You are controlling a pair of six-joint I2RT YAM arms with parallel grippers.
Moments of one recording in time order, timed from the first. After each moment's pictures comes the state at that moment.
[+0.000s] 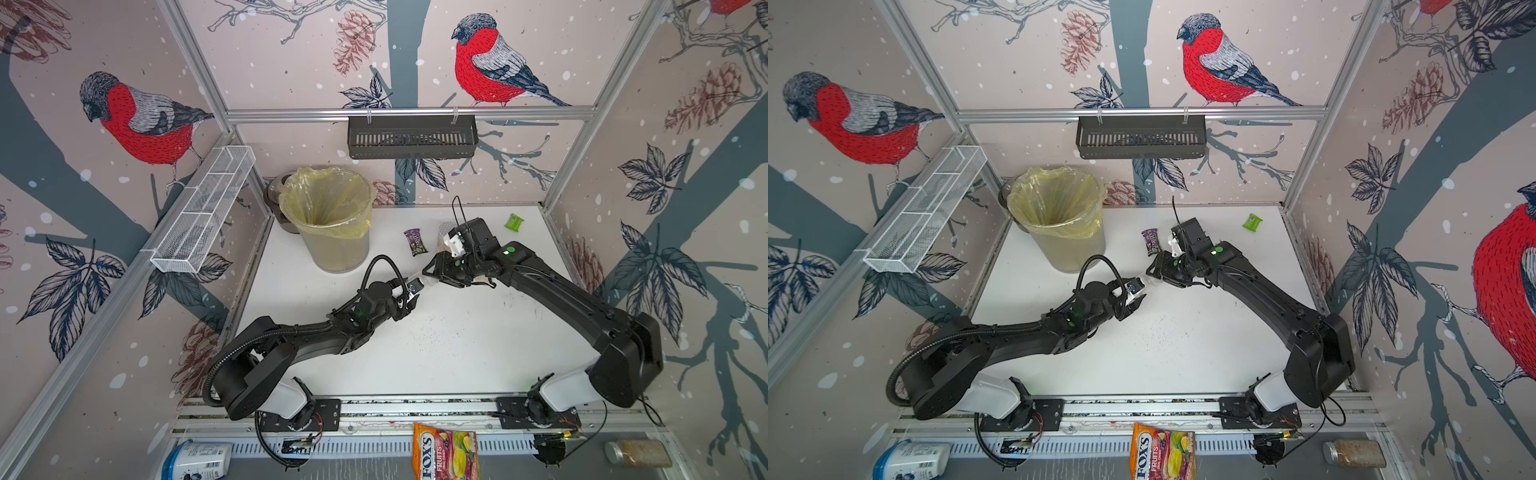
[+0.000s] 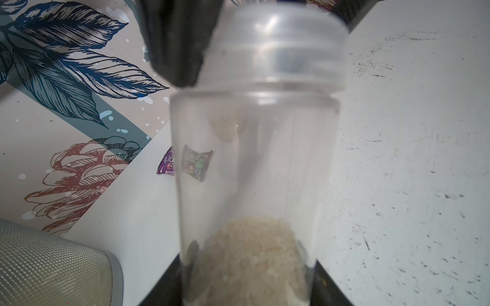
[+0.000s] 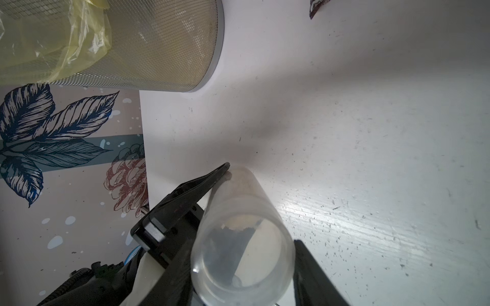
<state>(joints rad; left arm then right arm) -0.81 1.45 0.56 0.53 -0.04 0.42 0.61 1.49 1.30 -0.71 -0.39 0.76</state>
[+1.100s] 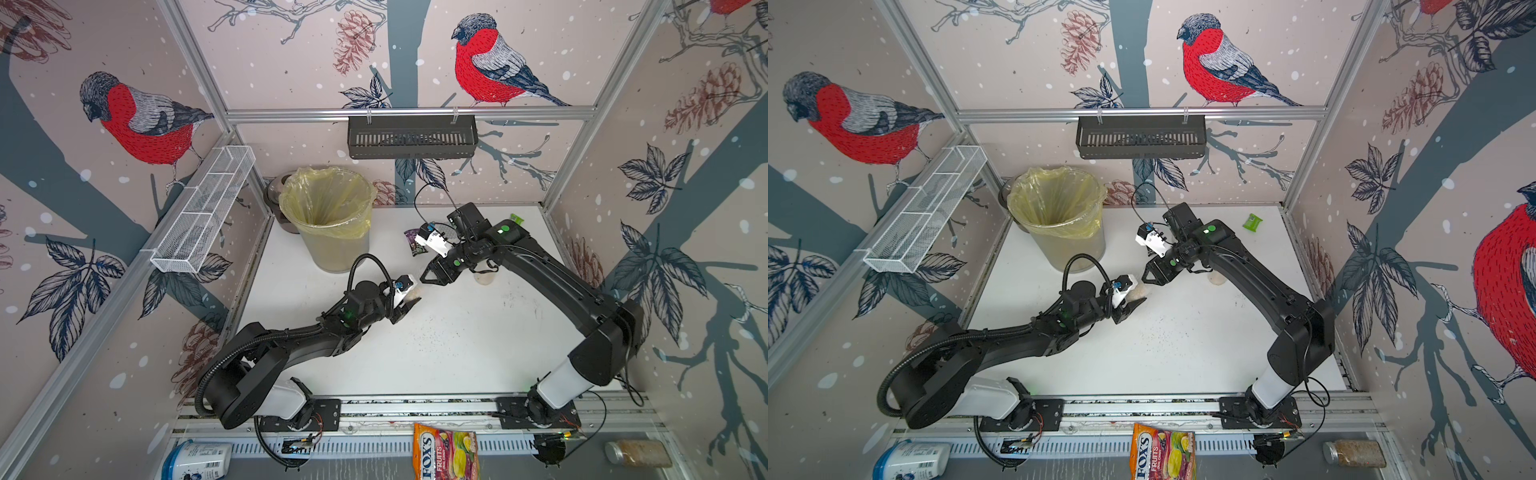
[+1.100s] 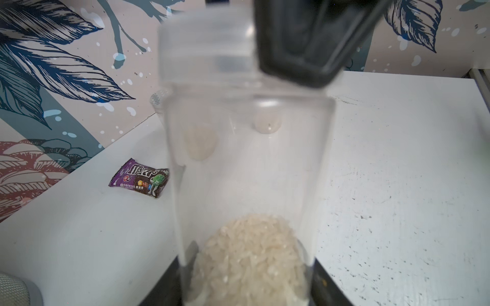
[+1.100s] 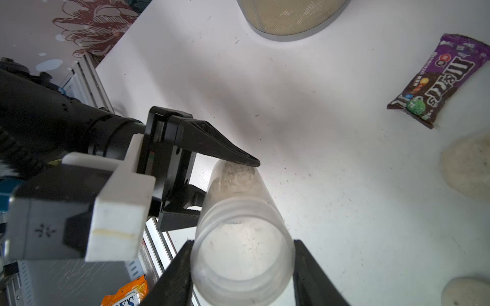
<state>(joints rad) -0.74 1.39 0.49 0.63 0.24 0.24 0.60 1.62 1.59 -1.03 -0.51 -0.19</state>
